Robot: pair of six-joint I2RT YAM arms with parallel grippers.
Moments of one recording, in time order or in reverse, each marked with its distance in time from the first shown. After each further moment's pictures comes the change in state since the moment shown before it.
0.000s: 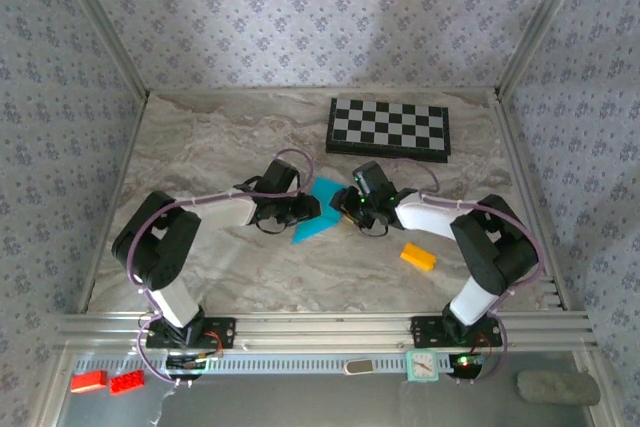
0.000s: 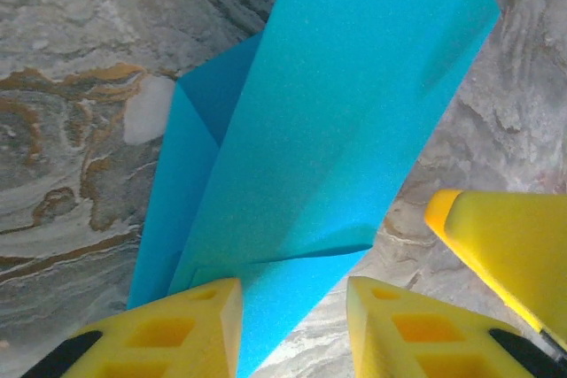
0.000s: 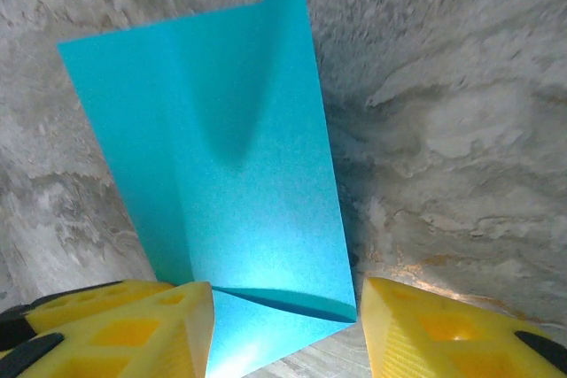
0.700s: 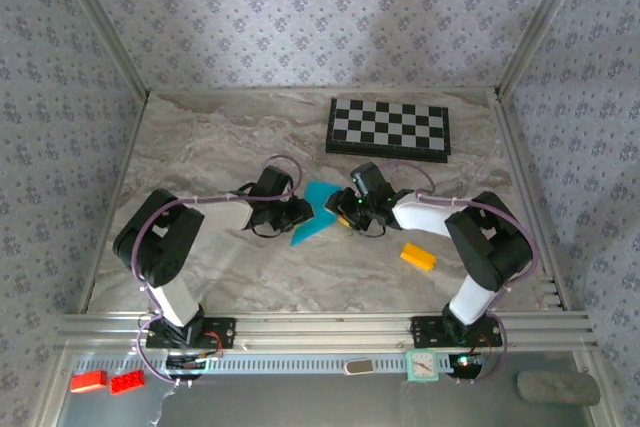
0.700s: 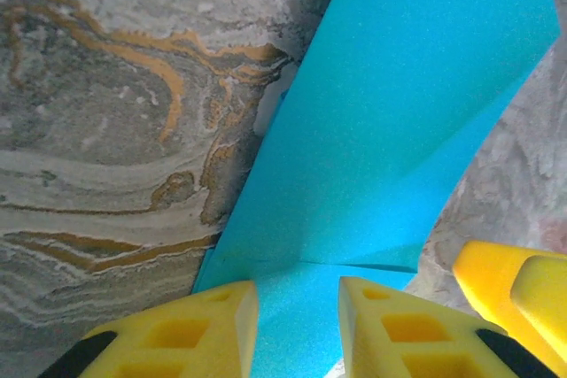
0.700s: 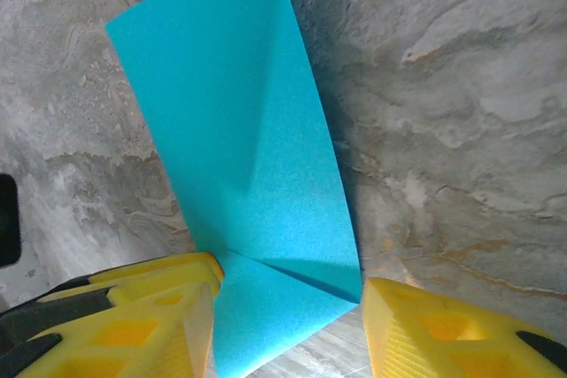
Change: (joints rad) left arm 0.047 0.020 -0.090 0.104 0.018 -0.164; right arm 0.007 0.026 0.001 0.042 -0.069 0.048
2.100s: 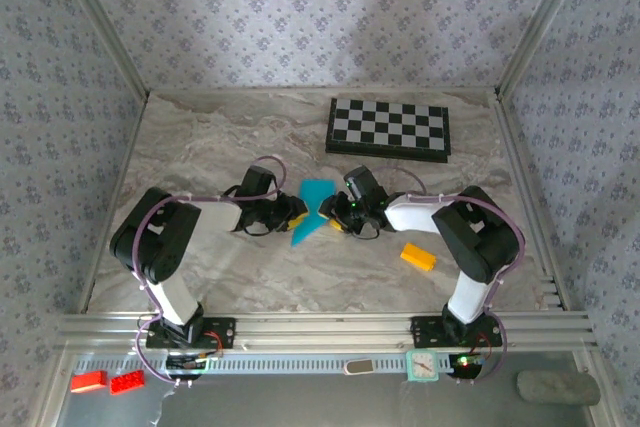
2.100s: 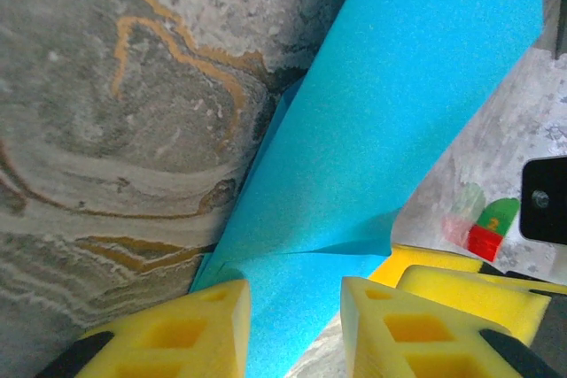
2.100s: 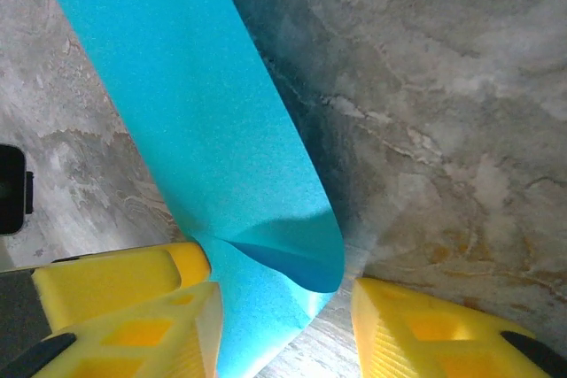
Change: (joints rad) left arm 0.104 0.009 -0.084 0.166 0.192 -0.127; right arm 0.028 0.072 0.000 0.082 -0.039 0.031
